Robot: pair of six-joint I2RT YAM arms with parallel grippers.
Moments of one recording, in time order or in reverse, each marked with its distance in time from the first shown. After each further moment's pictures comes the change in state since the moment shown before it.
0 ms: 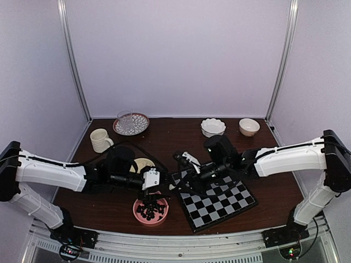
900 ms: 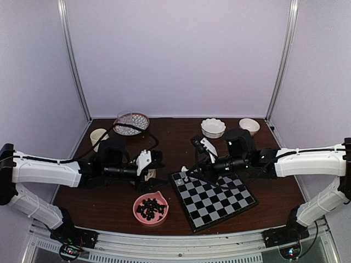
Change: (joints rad) left arm 0.111 -0.045 0.010 0.036 0.036 -0.308; right arm -0.062 -0.211 -0.106 0.034 0.233 -0.004
